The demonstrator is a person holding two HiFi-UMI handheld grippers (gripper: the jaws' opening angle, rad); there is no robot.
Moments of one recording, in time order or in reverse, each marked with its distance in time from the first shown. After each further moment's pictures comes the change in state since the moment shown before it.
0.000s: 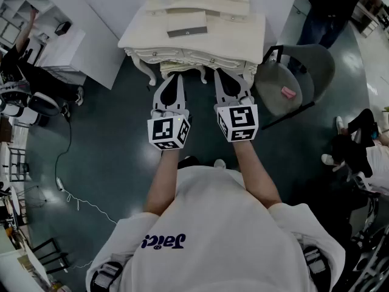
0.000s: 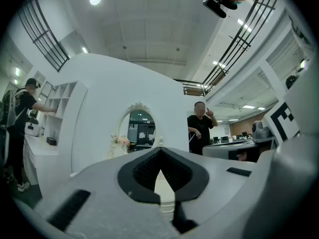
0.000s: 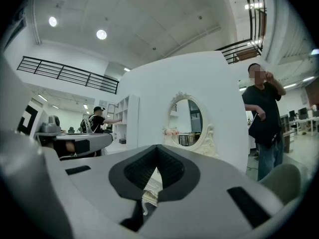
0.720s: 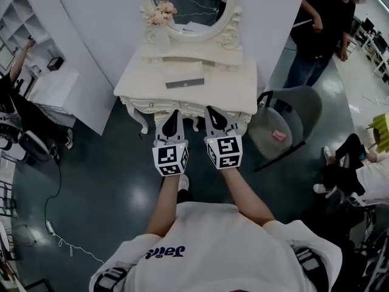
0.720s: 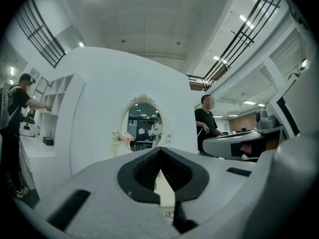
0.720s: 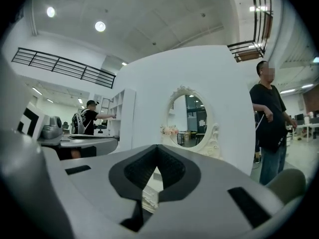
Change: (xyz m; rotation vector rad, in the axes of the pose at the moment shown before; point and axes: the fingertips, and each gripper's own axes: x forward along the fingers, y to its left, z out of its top) left arm 0.073 0.091 -0.029 0.019 0.072 -0.025; right arm 0.112 0.024 -0.012 -0.016 0.042 -0.065
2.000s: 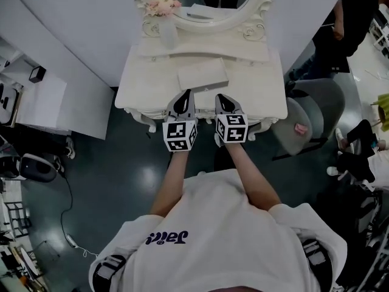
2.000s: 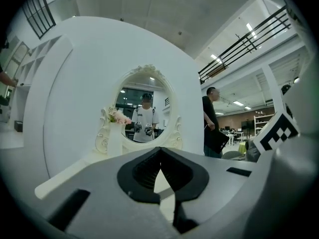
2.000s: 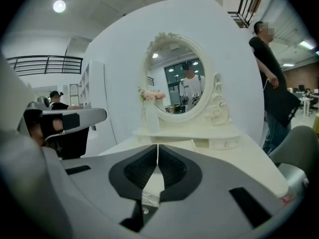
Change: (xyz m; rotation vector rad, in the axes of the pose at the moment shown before) left arm 0.237 0.147 -0.093 -0.044 0.113 -0.215; right arm 0.271 -0.060 -0.142 0.219 0.274 -0.192
